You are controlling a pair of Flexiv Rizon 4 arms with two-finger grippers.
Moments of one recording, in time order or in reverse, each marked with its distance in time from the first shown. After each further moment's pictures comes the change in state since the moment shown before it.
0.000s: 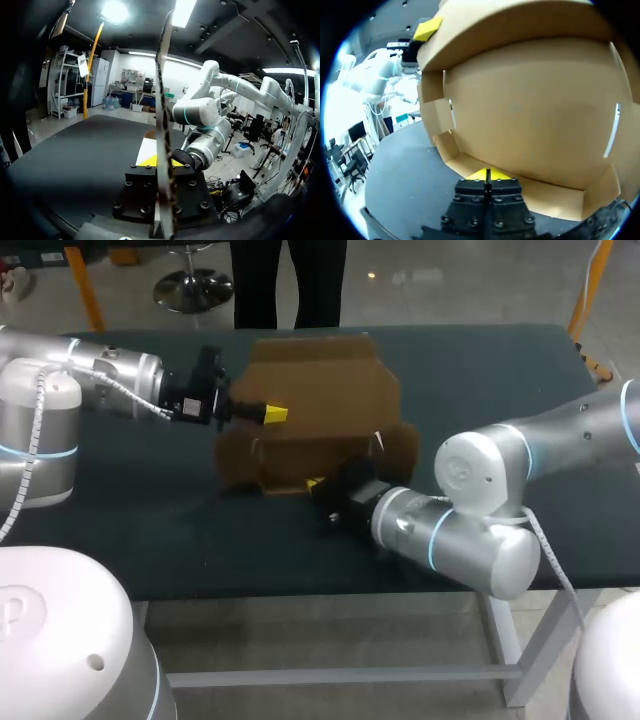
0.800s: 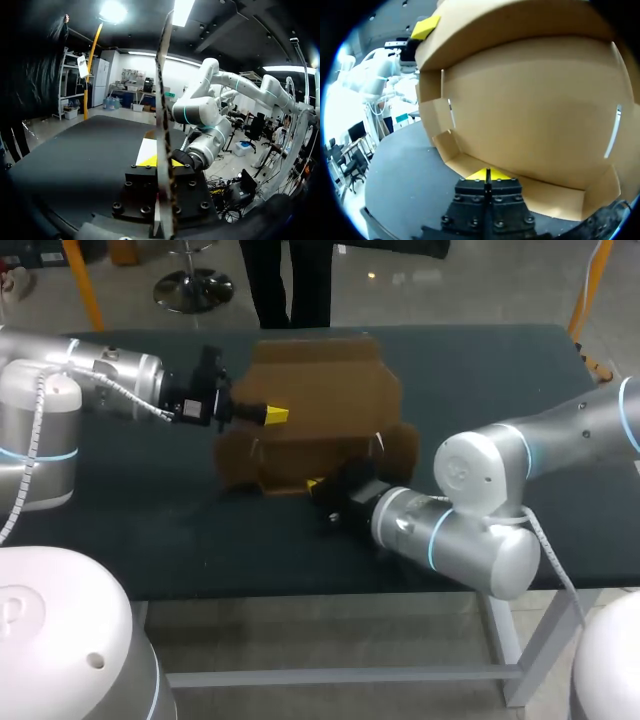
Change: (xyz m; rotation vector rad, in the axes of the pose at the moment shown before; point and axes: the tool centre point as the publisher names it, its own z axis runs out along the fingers) left arm 0.004 -0.002 0.001 -0.002 -0.010 0.014; right arm 0.000 0.000 0.000 0.000 0.000 0.000
